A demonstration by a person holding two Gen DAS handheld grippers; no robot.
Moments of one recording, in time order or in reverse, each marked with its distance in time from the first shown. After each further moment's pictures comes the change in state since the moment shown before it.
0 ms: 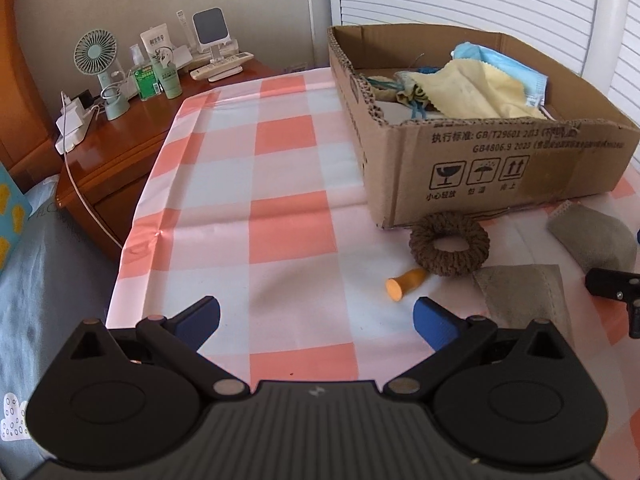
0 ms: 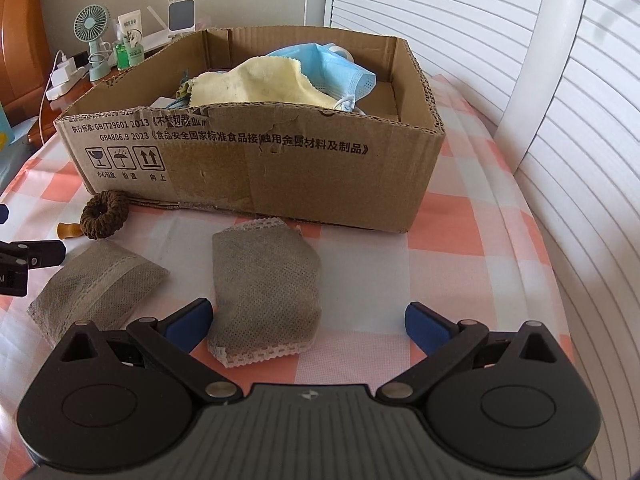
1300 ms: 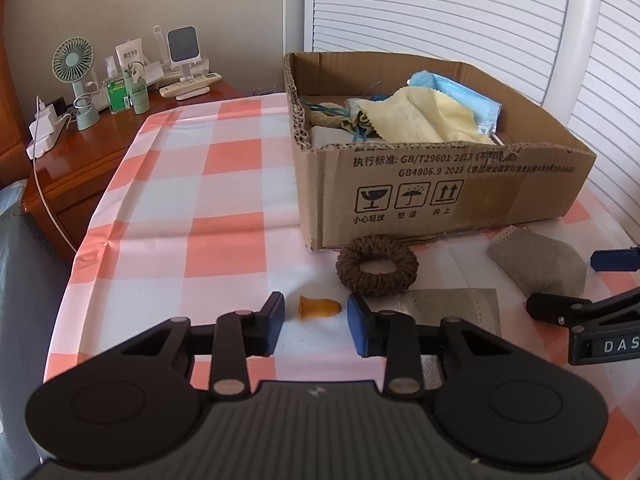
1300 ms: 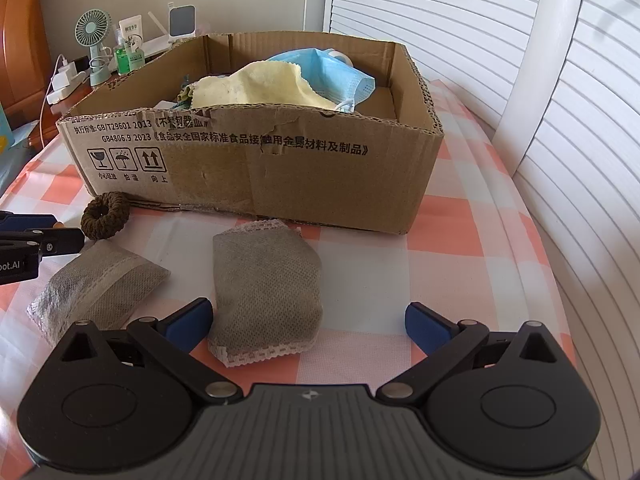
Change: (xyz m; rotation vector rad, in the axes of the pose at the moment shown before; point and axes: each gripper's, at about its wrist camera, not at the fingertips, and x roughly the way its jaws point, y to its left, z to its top) left arm -0.010 -0.024 -0.003 -0.027 -0.089 -0.113; right arm -0.002 0.001 -0.003 0.001 -0.021 -0.004
